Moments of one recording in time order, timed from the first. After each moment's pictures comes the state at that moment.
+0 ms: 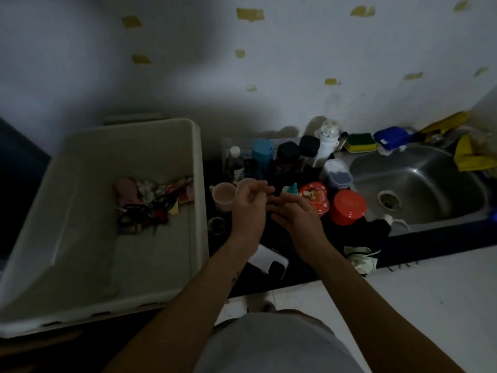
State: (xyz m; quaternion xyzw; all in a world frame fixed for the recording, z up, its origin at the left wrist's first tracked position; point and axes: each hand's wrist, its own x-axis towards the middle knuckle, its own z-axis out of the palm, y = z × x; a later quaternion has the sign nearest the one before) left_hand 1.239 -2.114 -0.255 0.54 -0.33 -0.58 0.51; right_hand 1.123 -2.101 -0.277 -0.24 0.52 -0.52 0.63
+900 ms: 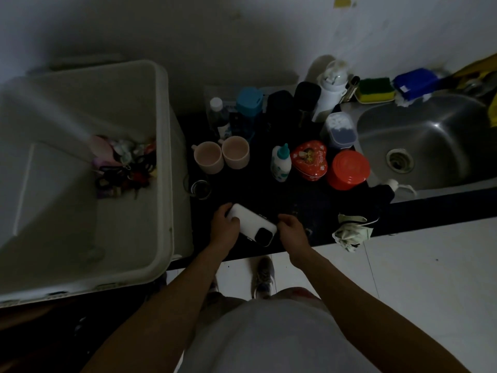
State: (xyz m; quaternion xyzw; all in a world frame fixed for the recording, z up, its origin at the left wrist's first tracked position) left_hand 1.248 -2.077 -0.402 0.73 -0.33 -0.54 0.25; right_hand 1.081 -2.057 -0.419 -0.23 0.72 -0.28 0.59
